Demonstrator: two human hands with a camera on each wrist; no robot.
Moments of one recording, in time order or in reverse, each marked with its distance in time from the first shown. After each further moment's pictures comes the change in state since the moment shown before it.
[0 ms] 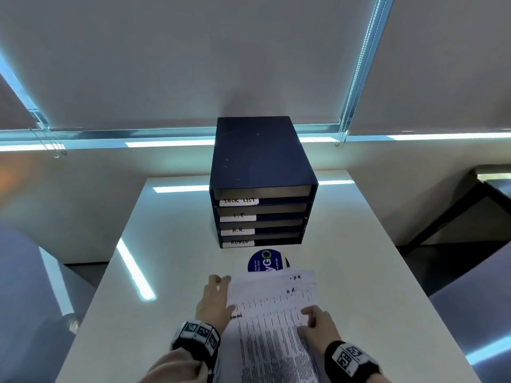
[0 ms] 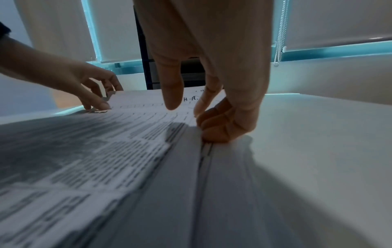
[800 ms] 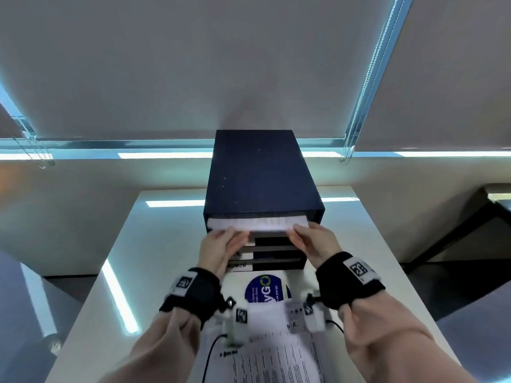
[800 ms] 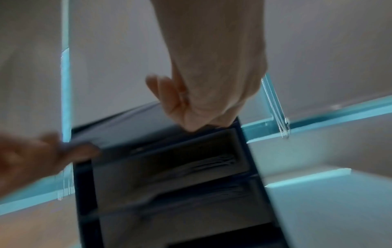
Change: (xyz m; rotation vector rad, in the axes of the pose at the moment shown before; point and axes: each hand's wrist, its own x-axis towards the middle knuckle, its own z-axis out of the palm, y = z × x) left_hand 0.111 0.065 -0.141 -1.751 0.061 -0.279; right_hand 0.069 -0.187 -0.130 1.143 -0.034 -0.195
